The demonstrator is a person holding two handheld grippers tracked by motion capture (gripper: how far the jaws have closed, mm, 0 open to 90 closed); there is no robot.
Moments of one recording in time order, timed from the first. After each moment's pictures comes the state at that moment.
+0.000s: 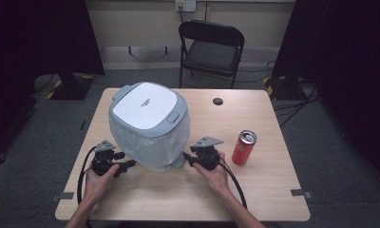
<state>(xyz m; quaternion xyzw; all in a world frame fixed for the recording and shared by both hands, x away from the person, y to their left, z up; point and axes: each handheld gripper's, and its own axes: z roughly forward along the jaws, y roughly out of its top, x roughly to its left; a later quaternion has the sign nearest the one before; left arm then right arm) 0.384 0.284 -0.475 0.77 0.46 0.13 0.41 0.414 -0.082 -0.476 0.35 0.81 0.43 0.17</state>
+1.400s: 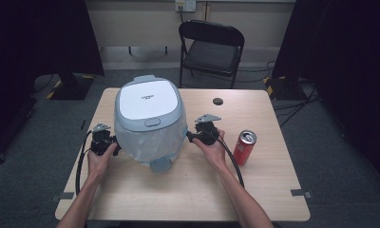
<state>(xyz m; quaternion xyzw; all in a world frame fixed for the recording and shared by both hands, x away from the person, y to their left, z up) 0.454 0.302 -0.478 0.72 0.51 0.15 0.45 0.497 -0.075 -0.466 0.39 0.79 0.43 0.20</state>
